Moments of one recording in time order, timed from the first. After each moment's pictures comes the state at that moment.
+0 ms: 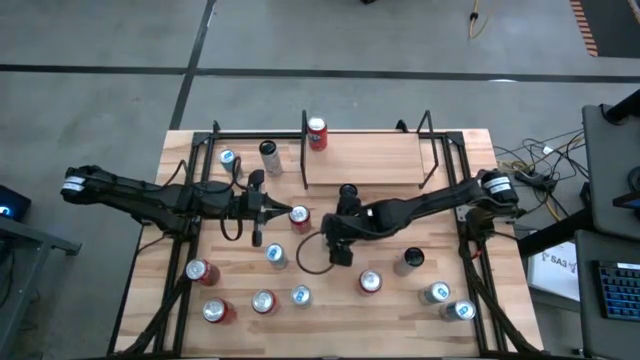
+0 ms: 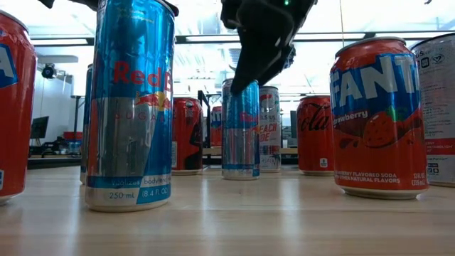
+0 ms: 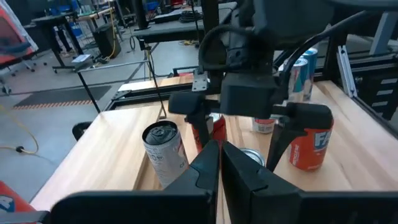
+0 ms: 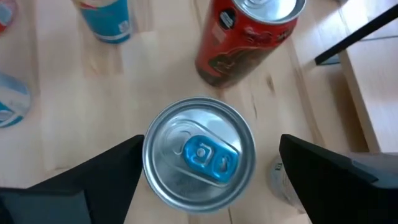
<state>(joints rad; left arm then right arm) -0.13 0.97 0.67 0.08 -0.20 0.11 0.16 1.82 1.43 -0.64 0.26 0.24</state>
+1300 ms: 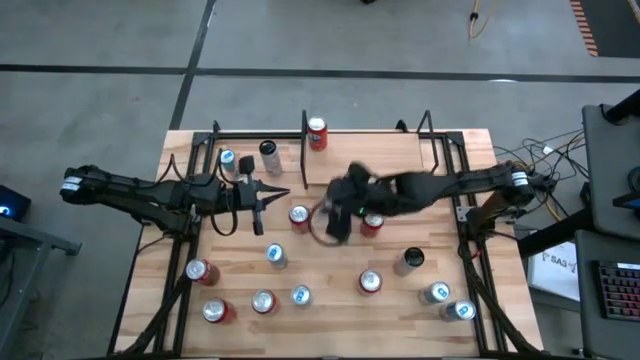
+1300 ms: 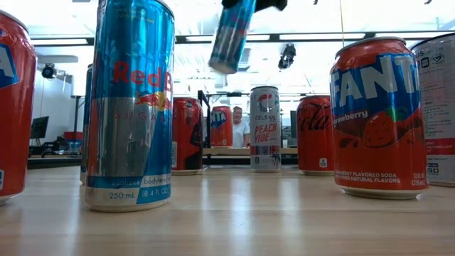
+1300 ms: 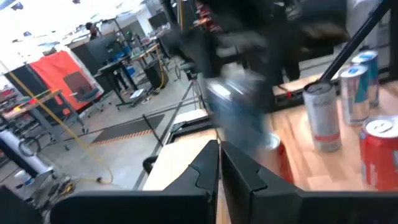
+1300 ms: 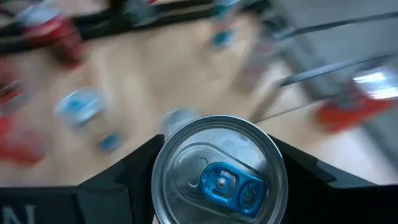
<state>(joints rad) -0.13 0.95 0.75 0.11 -0.36 0.36 0.10 1.68 1.74 -0.82 0.43 0.27</state>
